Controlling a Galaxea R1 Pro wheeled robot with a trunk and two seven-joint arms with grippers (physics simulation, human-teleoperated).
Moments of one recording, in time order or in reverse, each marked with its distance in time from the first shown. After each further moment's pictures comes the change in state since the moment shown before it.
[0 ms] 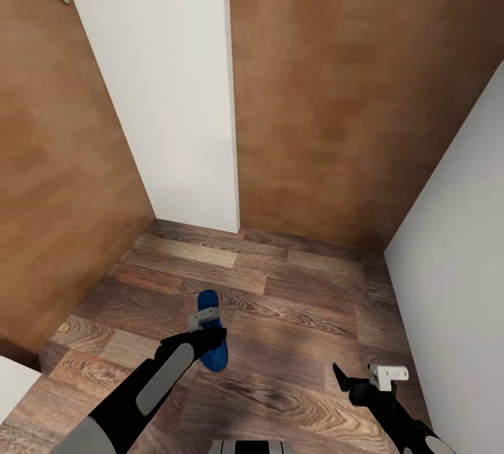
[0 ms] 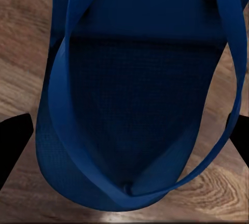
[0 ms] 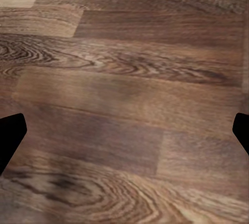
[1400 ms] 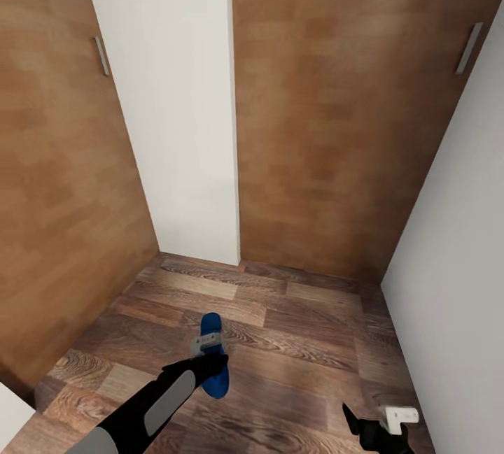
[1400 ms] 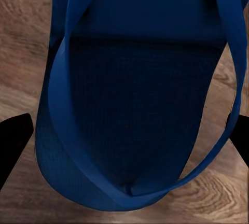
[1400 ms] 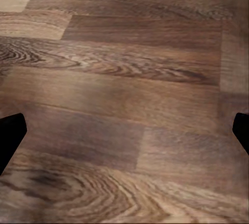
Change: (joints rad) left arm 0.001 -0.012 -0.108 0.257 -0.005 -0.137 -0.188; right arm 0.002 -0.045 0.005 0.321 -0.009 -0.214 0.009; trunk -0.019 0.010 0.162
